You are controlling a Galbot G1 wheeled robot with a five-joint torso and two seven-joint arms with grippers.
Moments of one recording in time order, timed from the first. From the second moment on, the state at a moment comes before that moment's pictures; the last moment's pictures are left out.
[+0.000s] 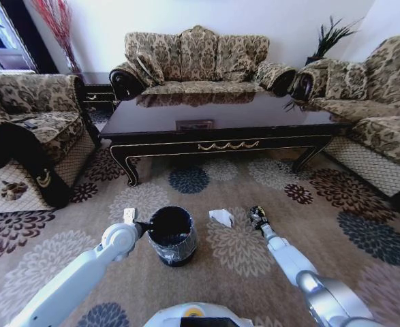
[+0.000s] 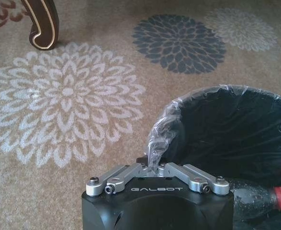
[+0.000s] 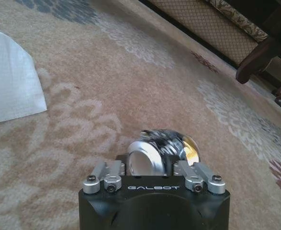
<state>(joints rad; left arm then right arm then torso) 0.96 -0.80 -0.04 -1.99 -1.38 0.67 -0.78 -0.57 1.15 0.13 0.39 -0.03 0.36 -0.02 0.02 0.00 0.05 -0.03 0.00</state>
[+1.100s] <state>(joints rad) 0.86 -0.80 0.04 -1.99 -1.38 0.68 -0.79 -0.89 0.96 0.17 0.99 0.20 0.24 0.03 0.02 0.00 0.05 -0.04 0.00</state>
